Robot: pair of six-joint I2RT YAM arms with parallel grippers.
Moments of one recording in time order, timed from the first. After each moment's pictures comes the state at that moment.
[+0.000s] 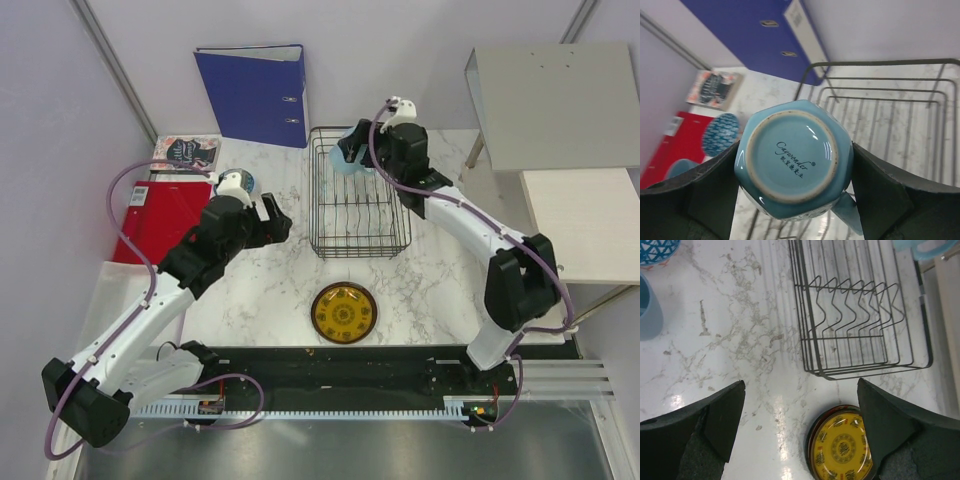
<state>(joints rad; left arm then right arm) -0.54 1.00 0.94 -0.43 -0.18 -0.53 0.45 1.74 1.43 0.13 0.07 0.39</state>
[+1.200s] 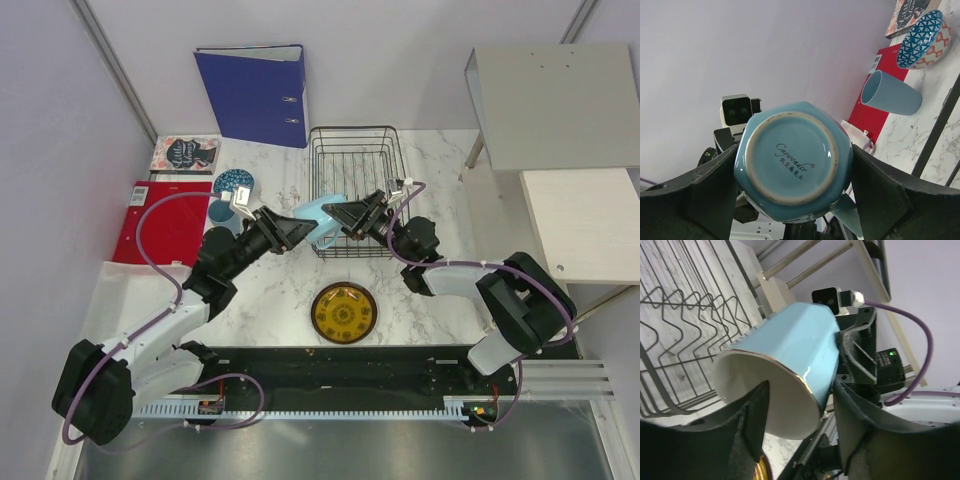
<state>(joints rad) -0.52 1.02 0.50 0.58 0.28 -0.96 0.60 1.56 0.61 1.20 -0.30 1.31</state>
